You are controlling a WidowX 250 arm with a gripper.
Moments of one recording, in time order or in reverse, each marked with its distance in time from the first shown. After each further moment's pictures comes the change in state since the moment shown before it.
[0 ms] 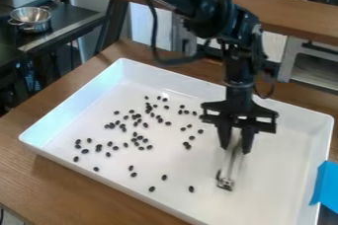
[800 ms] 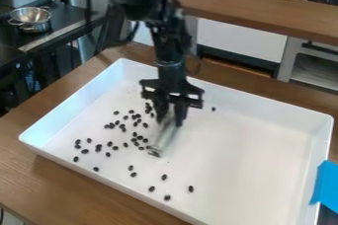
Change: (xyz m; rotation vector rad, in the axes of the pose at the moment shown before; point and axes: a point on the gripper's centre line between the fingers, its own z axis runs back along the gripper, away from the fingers) arm 0.019 0.120 0.007 0.087 -0.044 0.013
